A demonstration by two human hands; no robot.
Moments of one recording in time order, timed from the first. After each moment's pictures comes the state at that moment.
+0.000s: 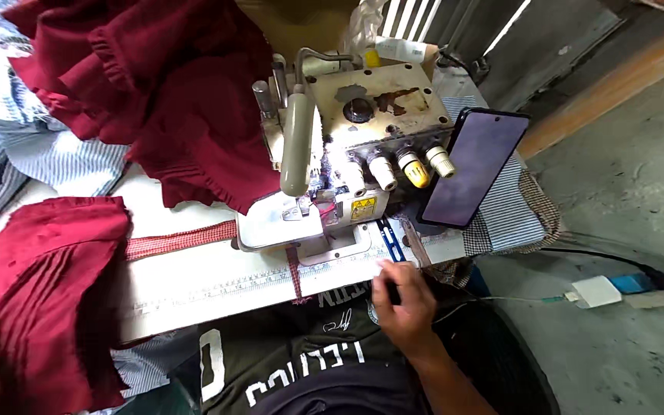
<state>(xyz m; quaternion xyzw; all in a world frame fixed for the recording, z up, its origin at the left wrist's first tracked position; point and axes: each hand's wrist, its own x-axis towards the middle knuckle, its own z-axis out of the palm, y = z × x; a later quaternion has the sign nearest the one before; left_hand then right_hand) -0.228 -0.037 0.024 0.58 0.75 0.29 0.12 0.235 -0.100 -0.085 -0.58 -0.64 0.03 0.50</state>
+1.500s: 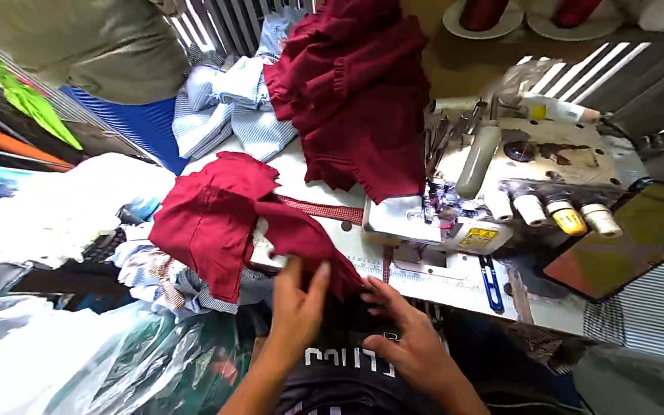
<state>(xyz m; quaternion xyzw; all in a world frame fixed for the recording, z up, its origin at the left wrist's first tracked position) -0.063 -0.091 -0.015 0.55 0.55 0.55 0.30 0.148 -0.098 -0.056 -0.37 -0.69 0.49 0.39</state>
